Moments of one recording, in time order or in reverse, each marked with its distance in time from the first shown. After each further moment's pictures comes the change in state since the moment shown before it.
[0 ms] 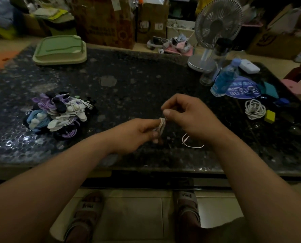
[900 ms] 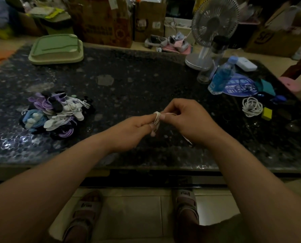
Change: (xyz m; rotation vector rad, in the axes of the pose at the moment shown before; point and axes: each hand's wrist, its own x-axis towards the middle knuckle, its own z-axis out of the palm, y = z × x) left_hand 0.002 0.007 0.010 -0.058 0.156 -0.022; right_hand -0.006 0.001 0.005 -0.148 0.040 0.072
